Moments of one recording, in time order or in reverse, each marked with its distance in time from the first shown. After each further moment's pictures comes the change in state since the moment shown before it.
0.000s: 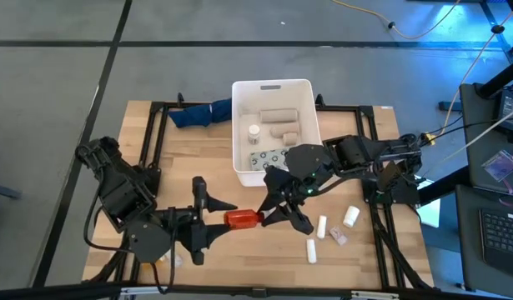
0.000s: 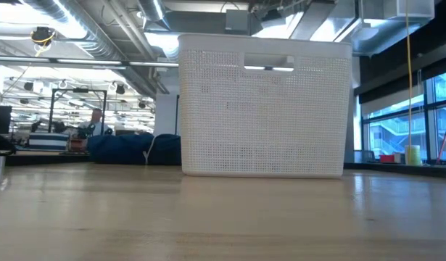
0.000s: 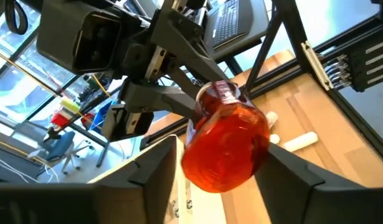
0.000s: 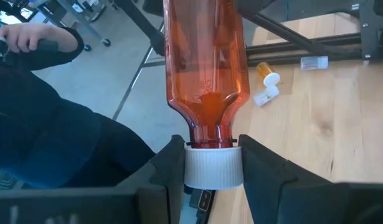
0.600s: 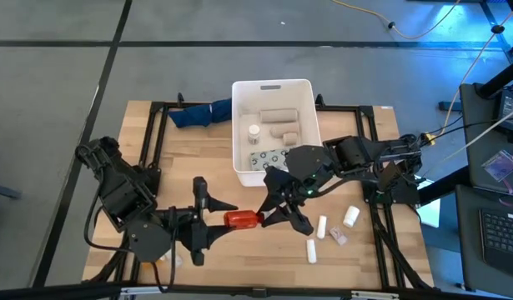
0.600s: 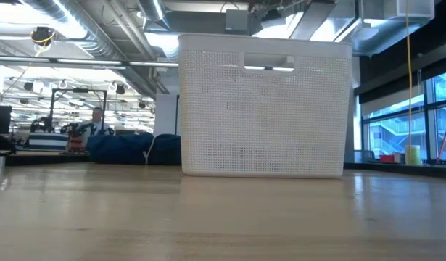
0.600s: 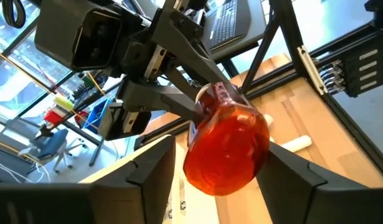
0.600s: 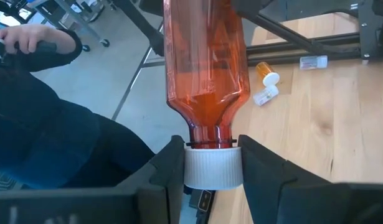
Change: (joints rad) left arm -0.003 0.000 0.000 0.003 0.018 -0.030; right arm 0.001 0.000 0.000 -0.001 0.009 0.006
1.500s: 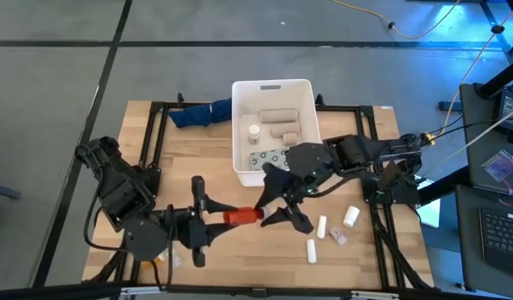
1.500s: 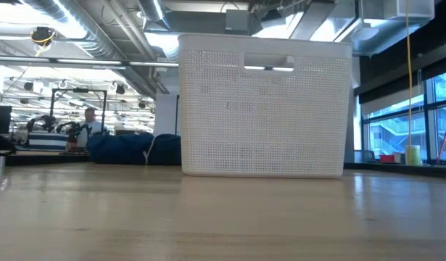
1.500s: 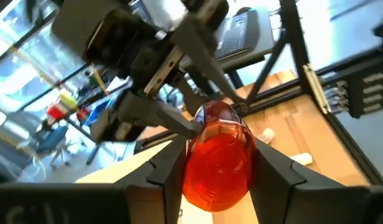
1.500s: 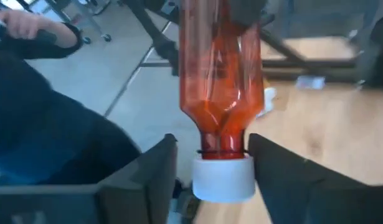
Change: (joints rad) left arm 0.002 -0.005 0.000 0.057 -0.036 -0.035; right arm -0.001 -0.007 -0.001 0.032 0.027 -0.139
